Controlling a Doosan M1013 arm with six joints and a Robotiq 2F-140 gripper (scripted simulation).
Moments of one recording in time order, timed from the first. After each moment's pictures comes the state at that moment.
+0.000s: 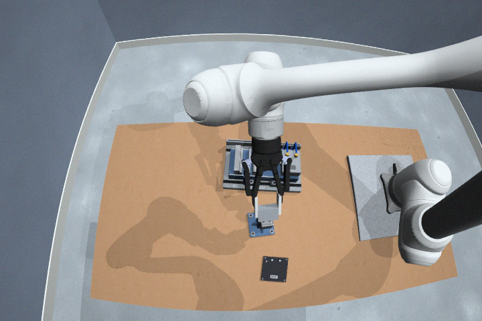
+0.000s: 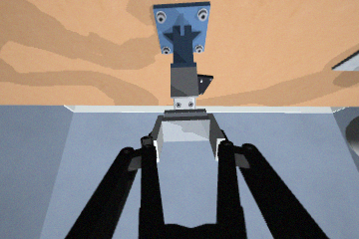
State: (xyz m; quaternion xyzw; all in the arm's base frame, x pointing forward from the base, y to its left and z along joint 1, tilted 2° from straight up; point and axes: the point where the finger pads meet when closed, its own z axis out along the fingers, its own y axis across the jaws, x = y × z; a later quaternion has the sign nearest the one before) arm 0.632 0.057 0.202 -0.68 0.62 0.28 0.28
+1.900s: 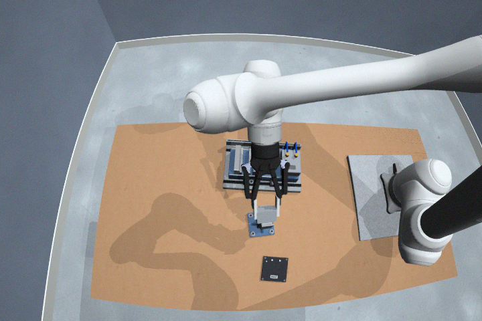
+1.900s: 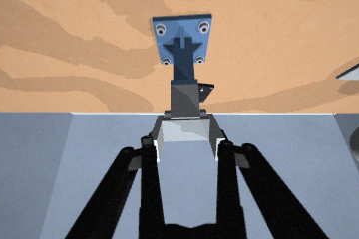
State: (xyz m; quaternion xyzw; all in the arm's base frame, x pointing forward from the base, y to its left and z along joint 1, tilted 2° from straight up) arm 0.633 0.058 0.174 -0.68 0.62 0.28 0.28
